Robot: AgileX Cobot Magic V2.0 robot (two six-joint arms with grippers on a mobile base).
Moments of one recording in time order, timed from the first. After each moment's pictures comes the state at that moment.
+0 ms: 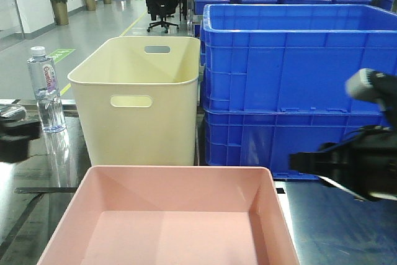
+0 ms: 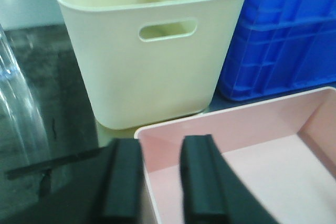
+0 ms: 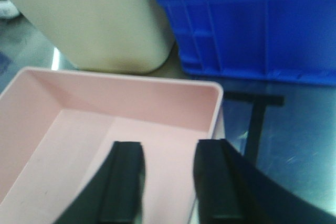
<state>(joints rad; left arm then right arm) -0.29 1.00 -1.11 -0.12 0.59 0.06 0.23 1.12 -1.06 0.36 0.58 -0.08</state>
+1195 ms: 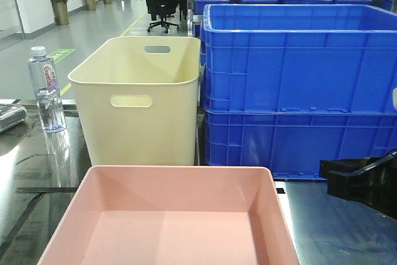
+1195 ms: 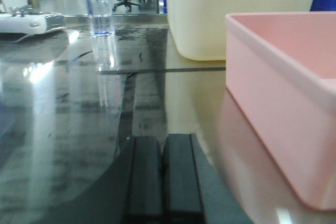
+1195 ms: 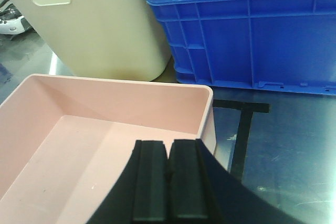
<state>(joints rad) -0.08 0.15 0.01 -0.10 0.04 0.07 0.23 0.98 -0.96 0.34 0.53 -0.08</state>
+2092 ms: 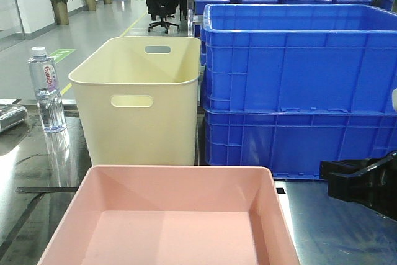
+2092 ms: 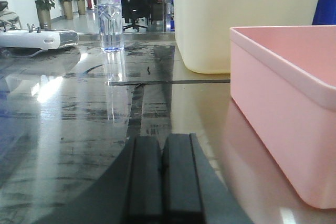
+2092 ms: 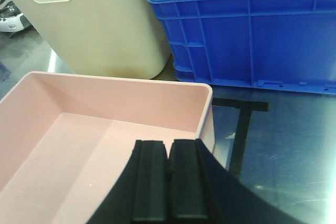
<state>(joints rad) -0.05 -0.01 0.03 -0.10 0.12 0.07 0.23 0.97 -0.96 0.31 0.53 -0.09</state>
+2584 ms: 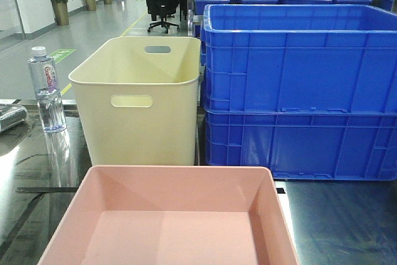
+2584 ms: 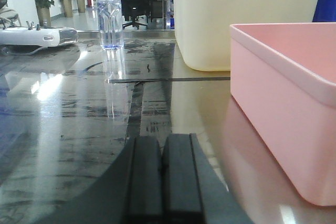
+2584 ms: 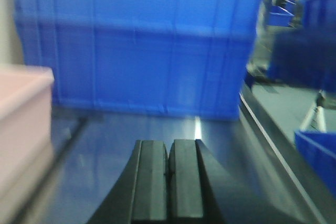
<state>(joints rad) -0.05 -0.01 0.03 -0.10 0.12 0.07 -0.04 0.14 -0.18 -0.02 0.18 -0.09</state>
